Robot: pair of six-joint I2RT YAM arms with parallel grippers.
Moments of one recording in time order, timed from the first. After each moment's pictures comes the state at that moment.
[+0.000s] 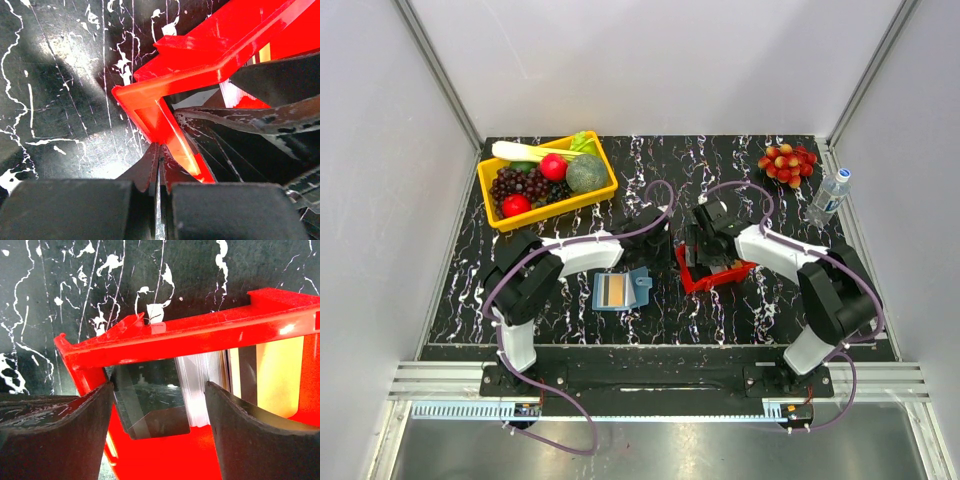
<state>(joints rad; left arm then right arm) -0.80 1.87 1.16 -0.15 0.21 -0.80 0.54 1.63 0.98 -0.44 0.09 0.47</state>
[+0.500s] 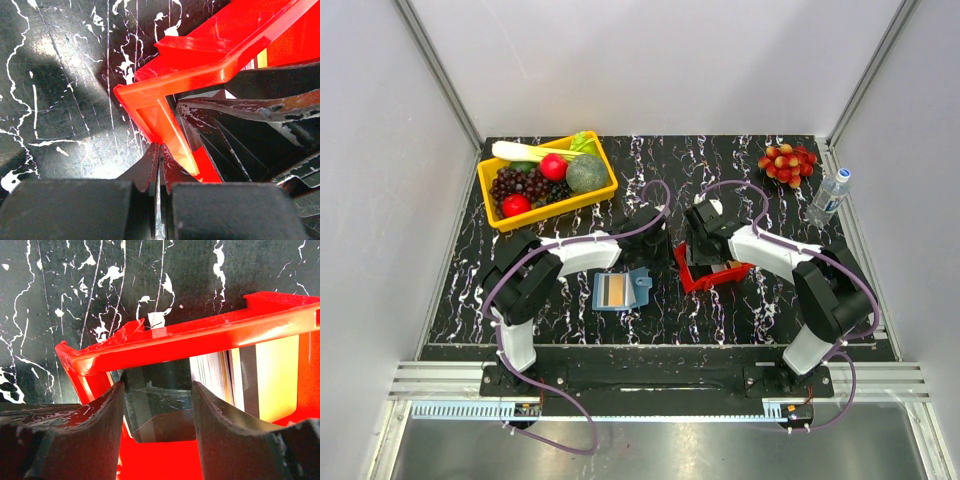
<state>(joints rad) -0.79 1.87 1.14 -0.12 0.22 -0.82 0.59 1.67 1.01 -0.44 0.21 0.50</state>
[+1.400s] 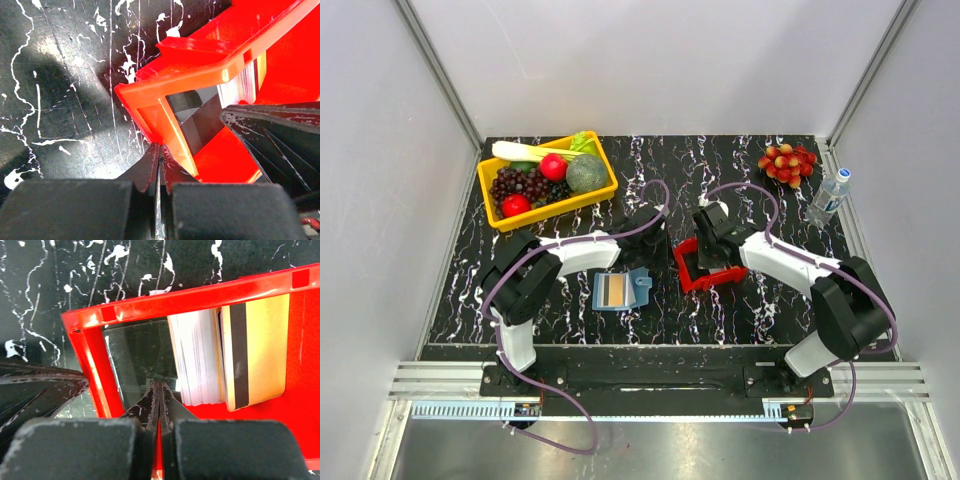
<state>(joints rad) -0.78 1.86 1.13 -0.12 0.22 -0.82 0.58 1.55 0.96 -0.46 0.18 0.48</state>
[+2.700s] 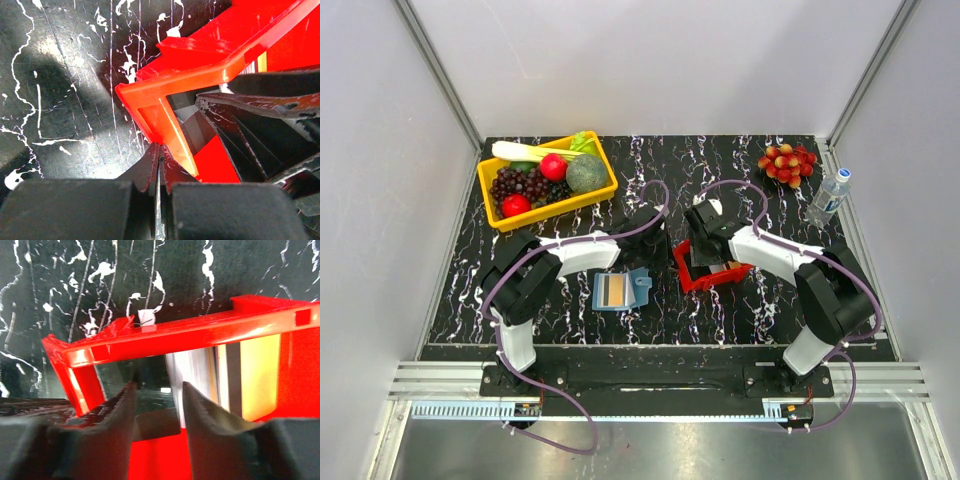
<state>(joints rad) -0.78 1.86 1.13 -0.11 0.22 -0.82 0.60 1.65 1.02 -0.46 0.24 0.46</state>
